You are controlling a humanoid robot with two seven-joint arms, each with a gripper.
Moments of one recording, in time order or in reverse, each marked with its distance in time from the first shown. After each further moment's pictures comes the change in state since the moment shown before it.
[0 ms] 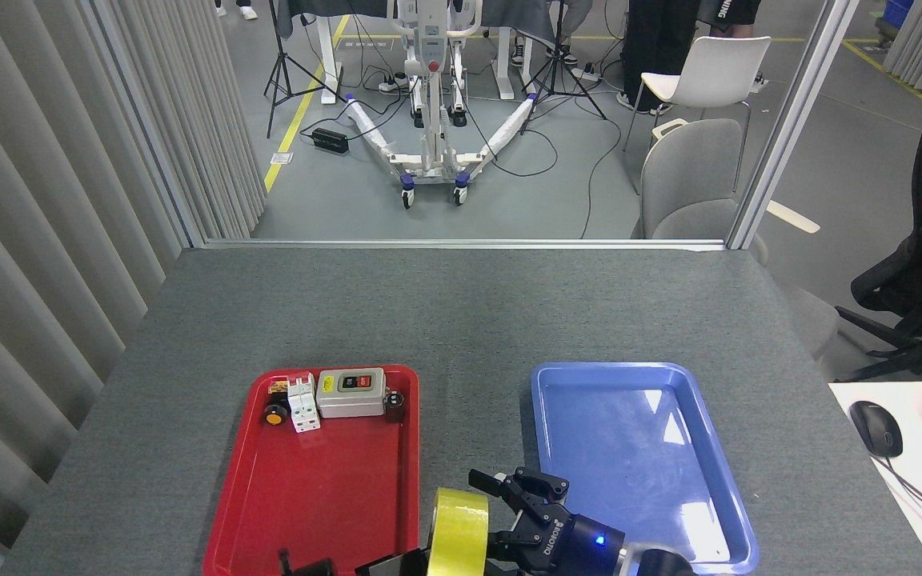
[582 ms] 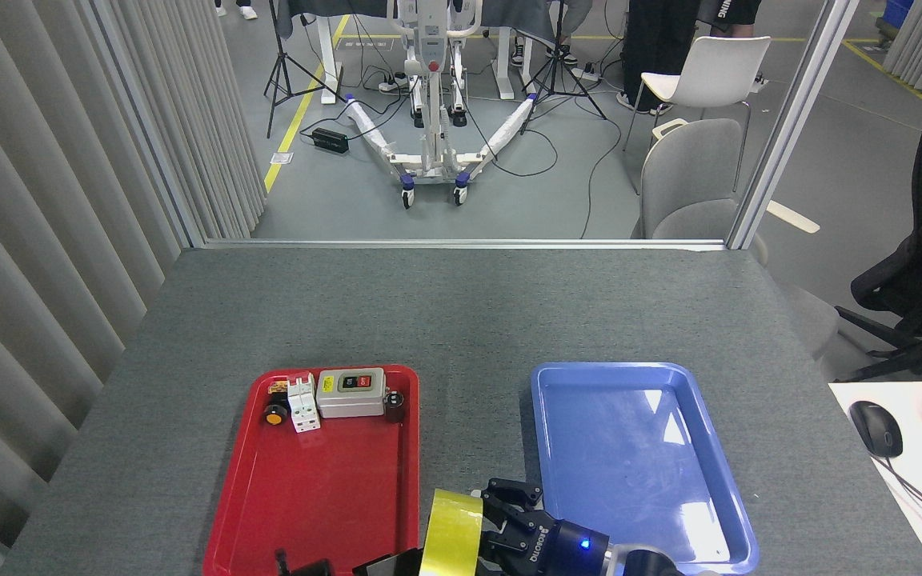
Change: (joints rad) left arm -0.003 0.000 0.007 0.016 -0.003 -0.002 0.009; right arm -0.018 0.025 0.026 0.047 -0.002 -0.041 0.003
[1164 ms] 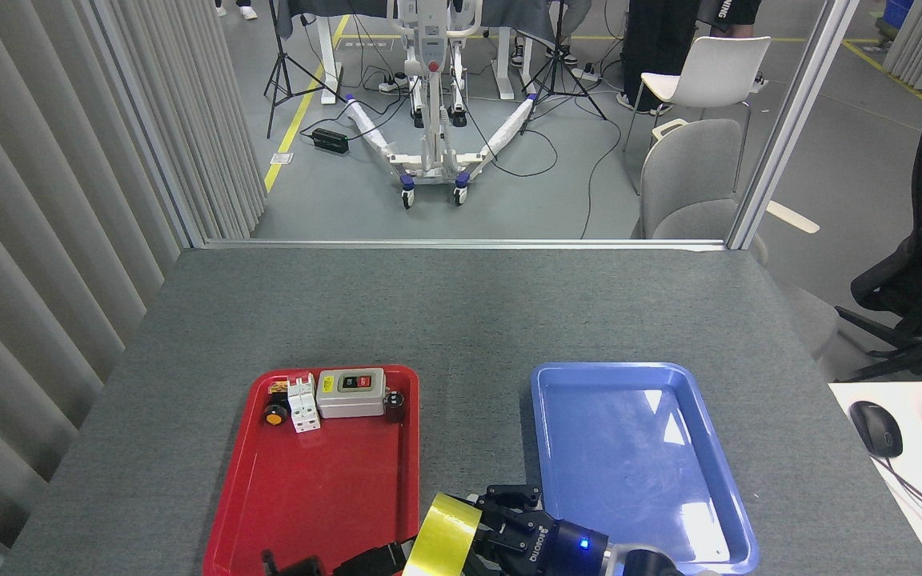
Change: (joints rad) left arm -0.001 0.000 0.038 0.005 0.020 -0.022 0.016; right arm 0.000 0.000 0.000 0.005 0.001 0.005 0.009
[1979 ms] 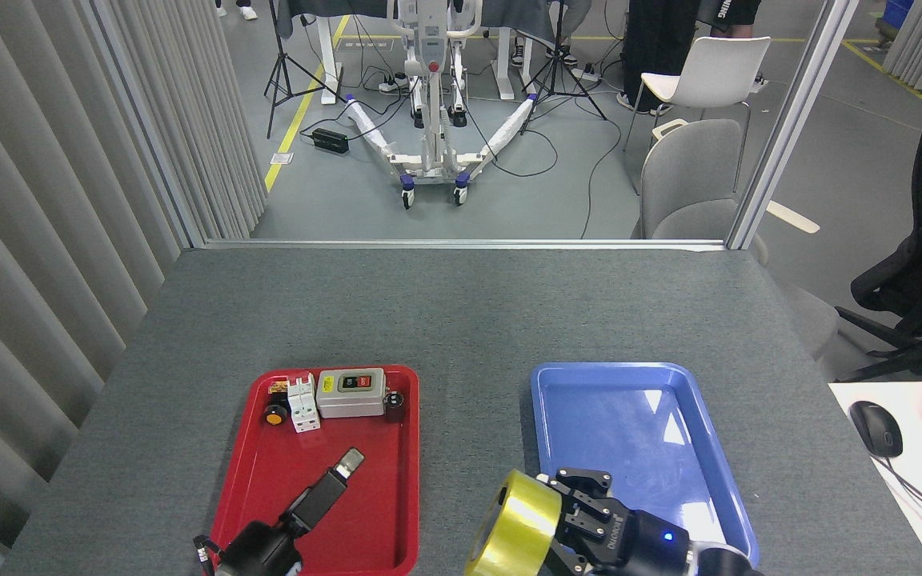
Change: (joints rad) left arm 0.001 0.000 0.078 -0.100 -0.440 0.212 0.652; right arm 0.142 -0.014 -0.338 -0.039 -0.015 -0.252 -0.007
